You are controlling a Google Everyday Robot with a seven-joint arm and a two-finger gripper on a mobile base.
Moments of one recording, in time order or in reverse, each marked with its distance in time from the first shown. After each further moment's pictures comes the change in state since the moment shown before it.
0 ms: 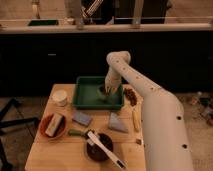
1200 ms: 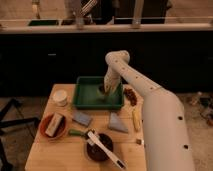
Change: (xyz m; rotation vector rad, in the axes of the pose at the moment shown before) arm 0.001 -0.005 -0.004 0.001 0.024 -0.005
